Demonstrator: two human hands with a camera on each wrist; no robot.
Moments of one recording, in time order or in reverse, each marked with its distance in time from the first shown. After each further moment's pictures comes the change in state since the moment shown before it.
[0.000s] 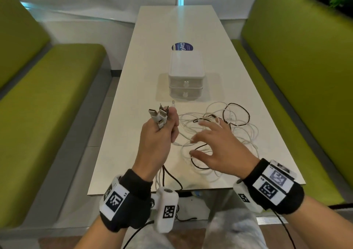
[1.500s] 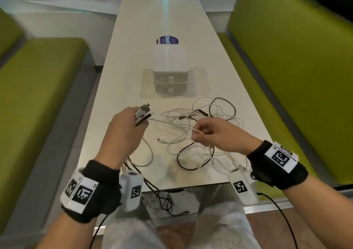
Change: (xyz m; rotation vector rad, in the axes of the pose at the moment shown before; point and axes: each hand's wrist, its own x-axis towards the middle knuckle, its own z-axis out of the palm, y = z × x) left_hand 0.031 -0.018 -0.030 0.755 -0.050 -0.046; right_hand 0.006 0.027 -0.035 0.663 -0.227 0.279
